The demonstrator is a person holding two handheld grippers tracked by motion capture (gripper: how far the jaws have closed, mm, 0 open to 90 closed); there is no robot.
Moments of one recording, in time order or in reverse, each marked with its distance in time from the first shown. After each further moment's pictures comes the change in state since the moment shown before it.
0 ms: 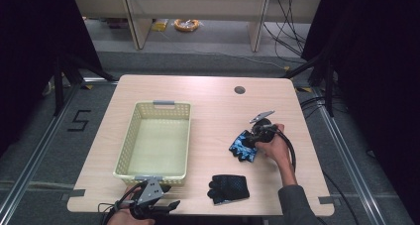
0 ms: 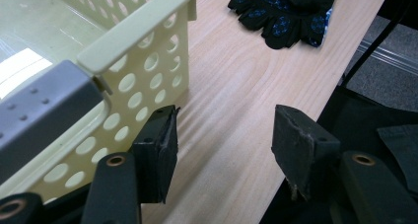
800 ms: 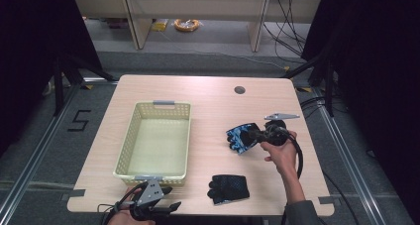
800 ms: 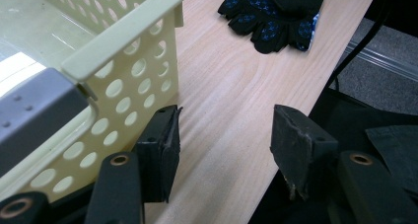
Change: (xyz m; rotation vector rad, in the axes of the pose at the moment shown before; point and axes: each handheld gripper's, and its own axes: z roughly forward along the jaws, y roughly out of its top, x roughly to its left) left arm -0.004 0.000 -0.001 -0.012 -0.022 -0.016; right arm 0.026 -0.009 -0.072 -0.297 0.111 0.299
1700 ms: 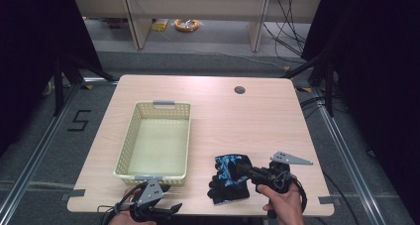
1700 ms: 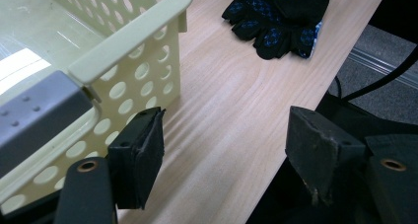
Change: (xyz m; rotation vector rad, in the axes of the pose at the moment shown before) left arm -0.002 0.002 -0.002 0.002 0.023 -0.020; right arm 0.088 -0.075 -0.061 -0.191 0.309 0.140
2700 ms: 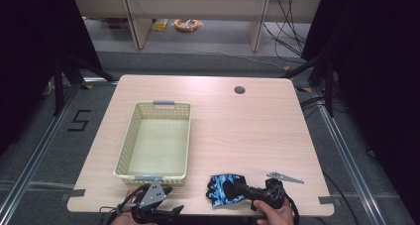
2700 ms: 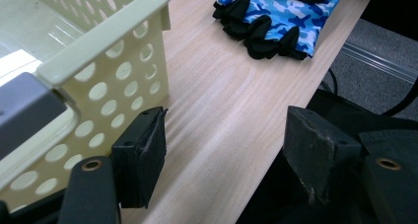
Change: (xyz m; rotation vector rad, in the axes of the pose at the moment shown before) left arm -0.006 0.000 0.003 0.007 -0.020 0.029; right arm -0.033 -0.070 0.018 0.089 -0.016 0.254
